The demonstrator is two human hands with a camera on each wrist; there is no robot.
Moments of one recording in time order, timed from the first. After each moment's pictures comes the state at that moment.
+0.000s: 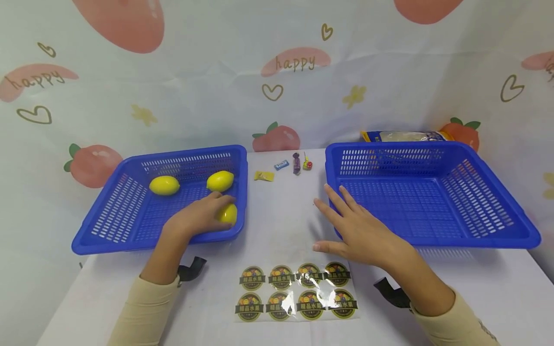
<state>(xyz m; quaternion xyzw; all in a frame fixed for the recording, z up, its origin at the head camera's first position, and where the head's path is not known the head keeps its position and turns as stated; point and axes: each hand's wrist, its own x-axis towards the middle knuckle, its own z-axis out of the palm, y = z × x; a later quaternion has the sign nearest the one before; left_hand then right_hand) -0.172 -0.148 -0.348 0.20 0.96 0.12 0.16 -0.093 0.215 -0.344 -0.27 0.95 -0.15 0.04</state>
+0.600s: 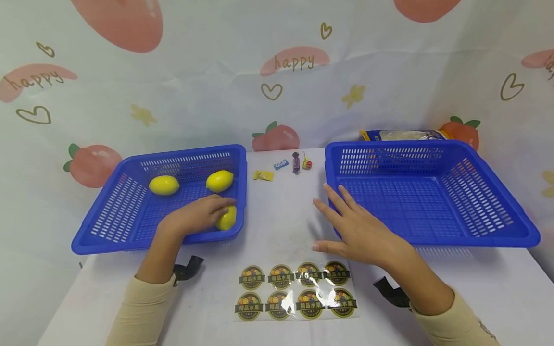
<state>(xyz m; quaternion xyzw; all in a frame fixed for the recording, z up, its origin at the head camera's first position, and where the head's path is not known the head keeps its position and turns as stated) -0.178 -0.159 -0.349 0.24 0.94 0.17 0.19 -0.094 0.216 -0.345 -0.27 0.95 -0.15 0.04</state>
